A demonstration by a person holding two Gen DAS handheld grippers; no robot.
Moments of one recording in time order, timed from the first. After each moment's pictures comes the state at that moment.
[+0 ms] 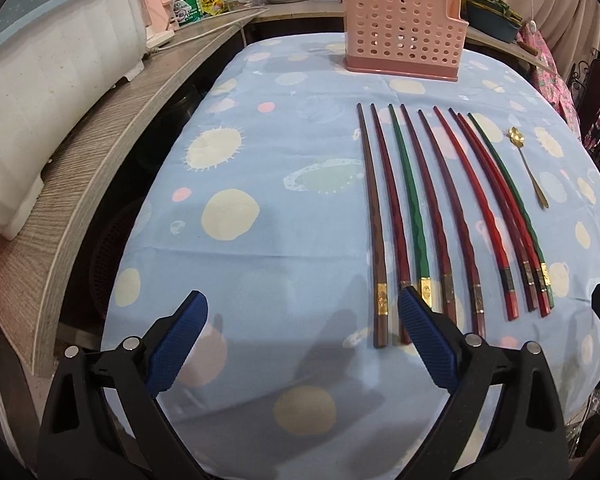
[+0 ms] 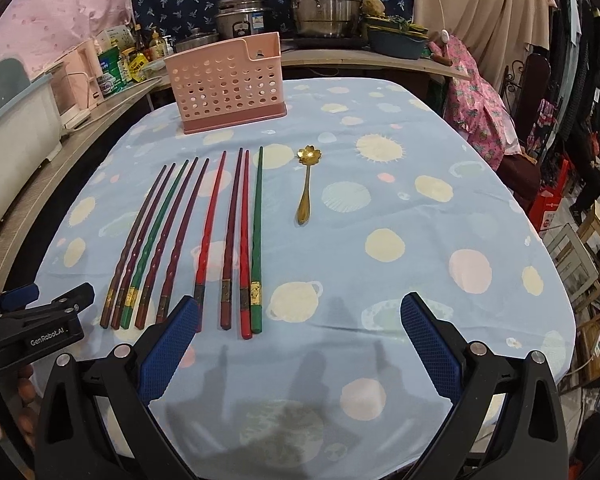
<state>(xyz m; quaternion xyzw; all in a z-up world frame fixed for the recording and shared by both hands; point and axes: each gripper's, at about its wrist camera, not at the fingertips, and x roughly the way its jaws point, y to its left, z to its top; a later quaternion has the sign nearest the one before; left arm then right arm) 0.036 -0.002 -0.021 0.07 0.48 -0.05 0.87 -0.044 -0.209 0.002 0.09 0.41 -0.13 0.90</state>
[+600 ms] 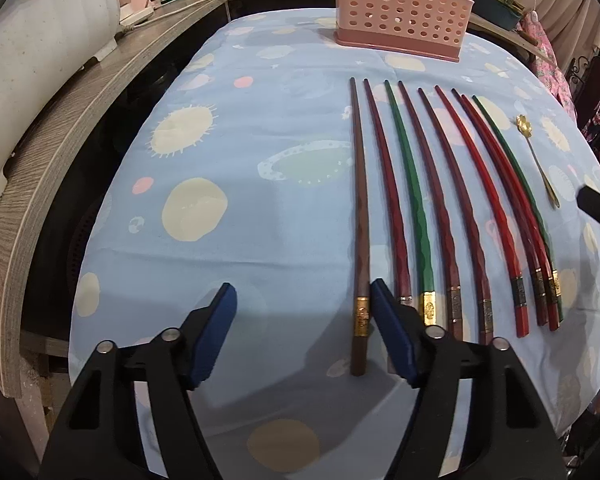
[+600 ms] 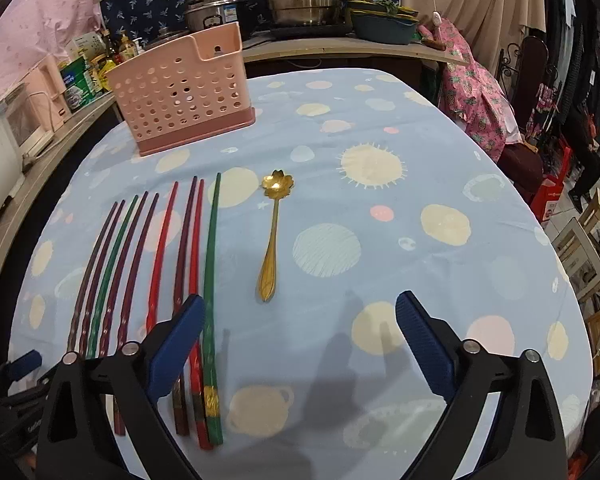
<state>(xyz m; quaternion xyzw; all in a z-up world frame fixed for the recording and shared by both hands) 0.061 -0.009 -0.042 0.06 0.51 -0.07 0.85 0.038 -0.260 -0.016 0.12 0.43 -0.15 0.88</state>
